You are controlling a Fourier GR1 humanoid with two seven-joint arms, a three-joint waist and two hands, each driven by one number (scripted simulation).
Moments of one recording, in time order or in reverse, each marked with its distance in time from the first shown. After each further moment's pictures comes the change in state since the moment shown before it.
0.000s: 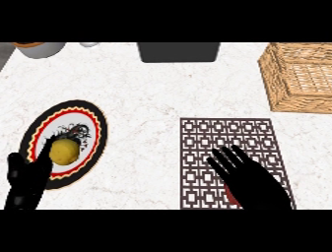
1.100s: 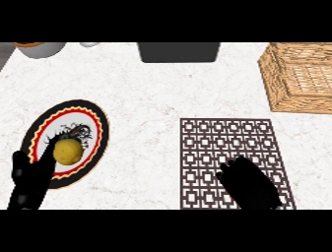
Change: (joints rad) left arm -0.004 -0.034 0.015 -0.010 -0.031 -0.020 0.026; right arm -0.002 0.032 0.021 0.159 0.208 -0.170 -0.188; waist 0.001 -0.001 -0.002
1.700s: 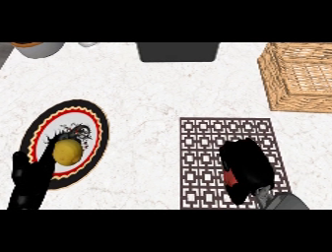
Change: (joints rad) left arm 0.006 -0.009 0.006 -0.012 -0.015 -0.002 0.009; right arm -0.003 0.209 -0.210 0.118 -0.056 -0.020 0.197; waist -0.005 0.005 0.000
